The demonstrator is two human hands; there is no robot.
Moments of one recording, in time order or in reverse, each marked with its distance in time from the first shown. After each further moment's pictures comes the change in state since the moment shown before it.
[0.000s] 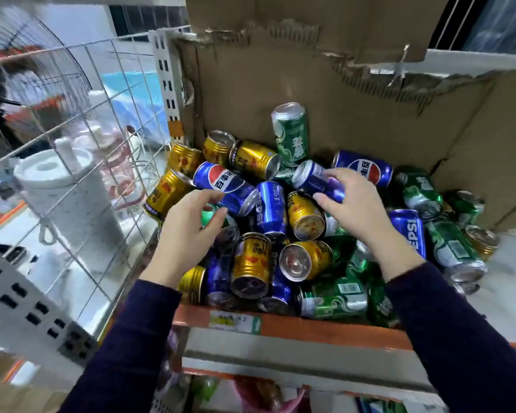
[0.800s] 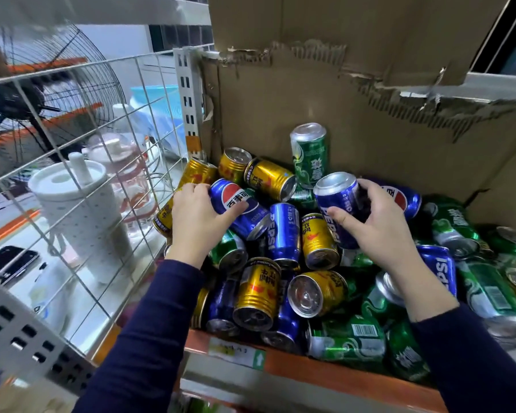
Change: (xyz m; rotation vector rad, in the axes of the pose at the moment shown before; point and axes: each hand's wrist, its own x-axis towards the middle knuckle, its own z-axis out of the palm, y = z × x) left_hand 0.058 -0.010 0.018 0.334 0.079 -0.353; right_hand 0.015 0.009 0.000 0.222 0.033 0.010
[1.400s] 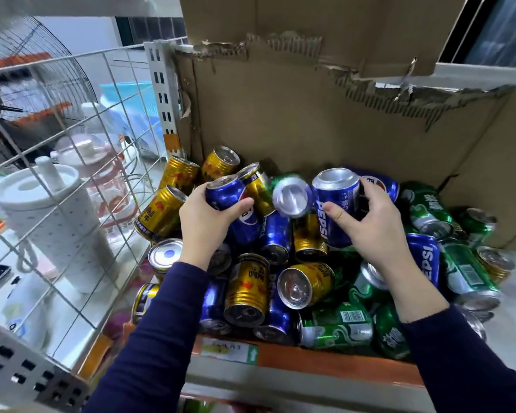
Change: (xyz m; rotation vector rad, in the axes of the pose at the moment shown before) left_hand -0.009 0.017 0.026 -0.528 0.057 -0.018; right_hand -0.021 -0.005 -0.006 0.081 0.101 0.074
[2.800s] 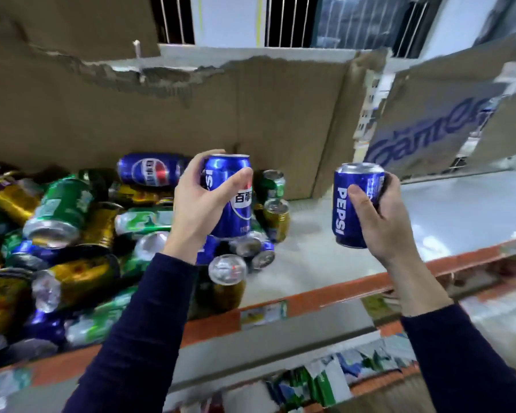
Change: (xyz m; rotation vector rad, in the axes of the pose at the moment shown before) left_hand -0.163 0.220 0.214 -0.626 -0.468 0.066; right_hand -0.112 0.160 -0.302 0.150 0.405 0.175
